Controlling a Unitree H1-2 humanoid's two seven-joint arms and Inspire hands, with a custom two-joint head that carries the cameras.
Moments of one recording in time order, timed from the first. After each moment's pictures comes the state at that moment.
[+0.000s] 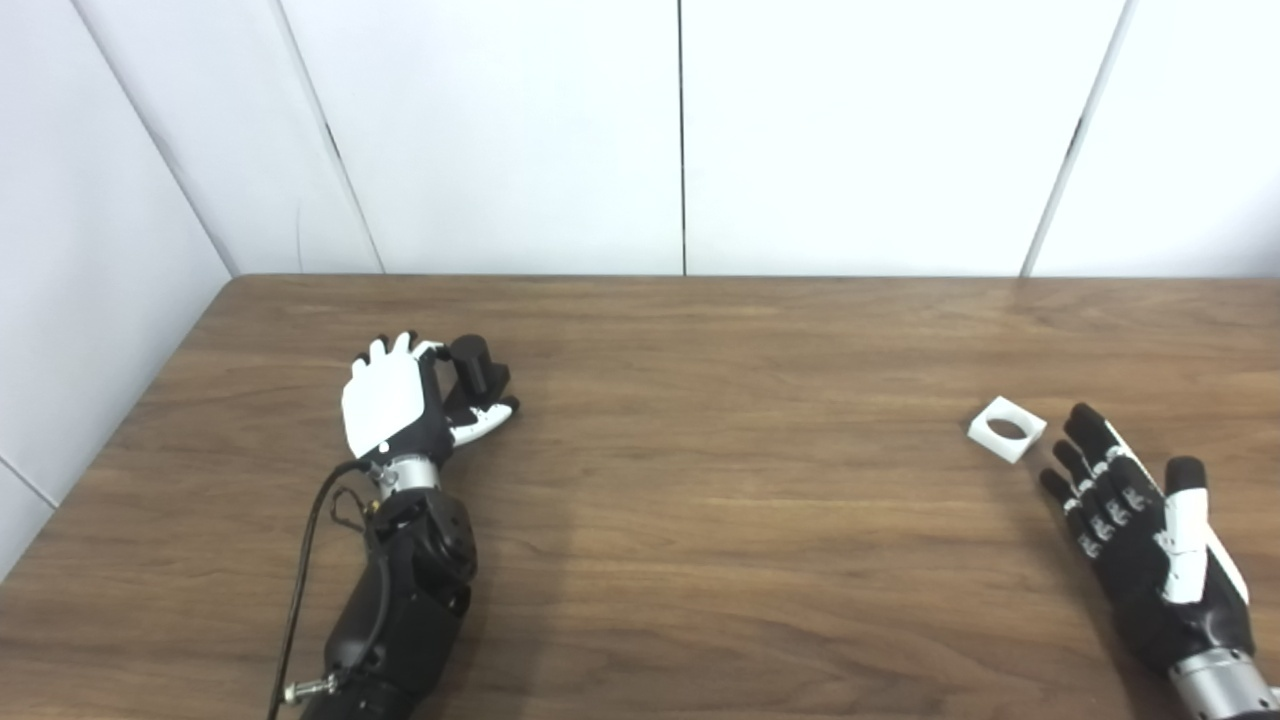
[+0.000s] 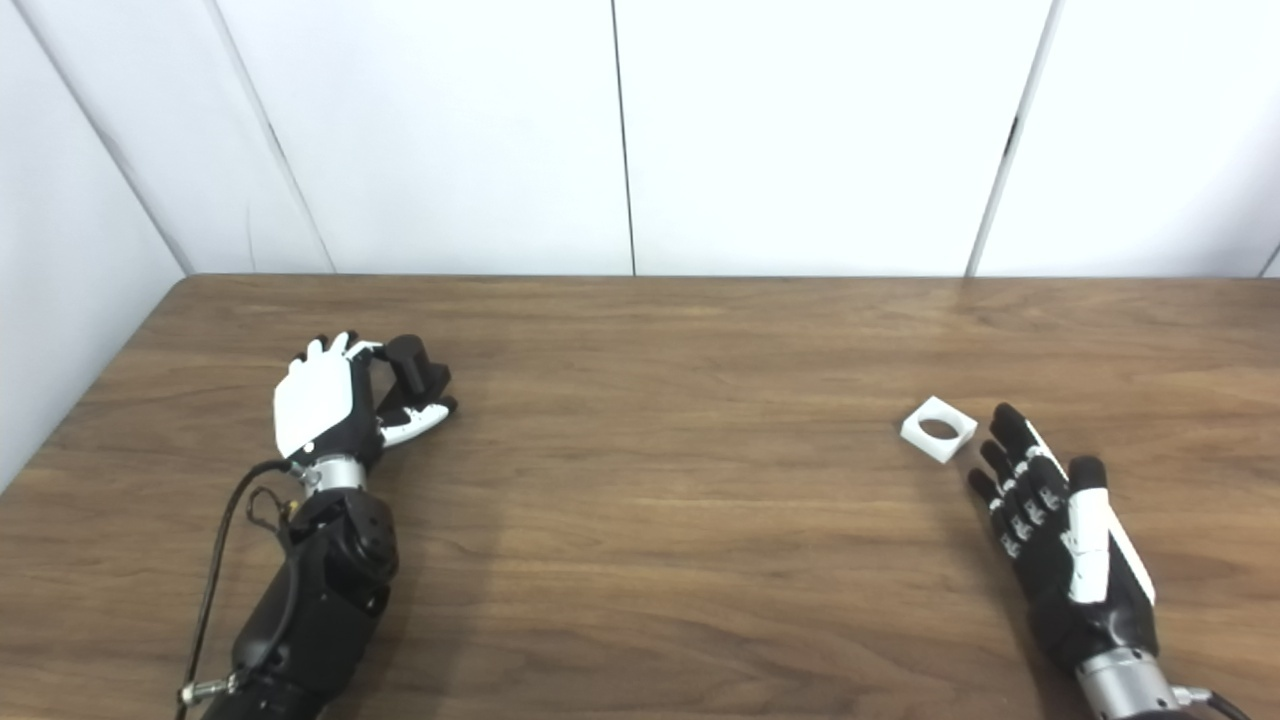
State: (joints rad) left arm -0.39 0.22 -0.11 0.38 0.79 0.43 0.34; right arm 0.03 -0.24 -0.19 -0.11 0.36 0.11 0.23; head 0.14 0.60
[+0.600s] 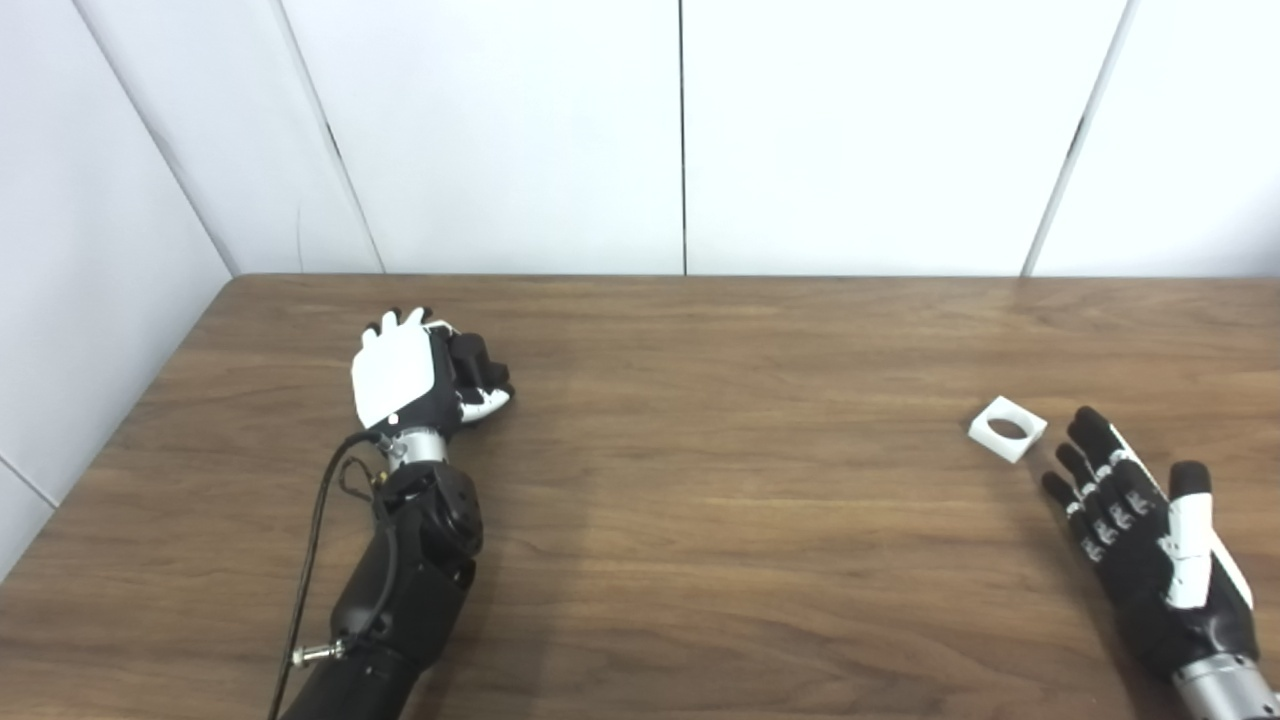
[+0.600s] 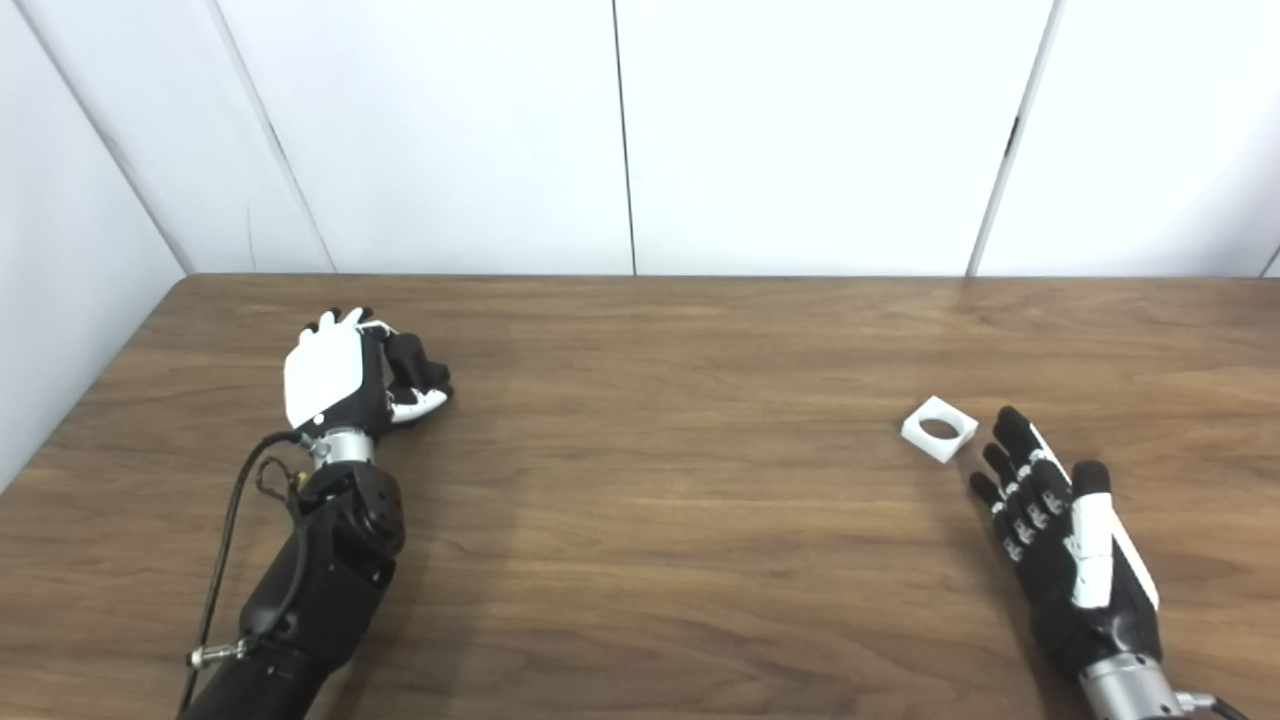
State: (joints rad) left arm -0.44 0.23 -0.13 0.41 0.77 0.42 0.37; right arm 0.04 -0.24 -0.19 -0.12 0.36 0.11 0.23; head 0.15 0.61
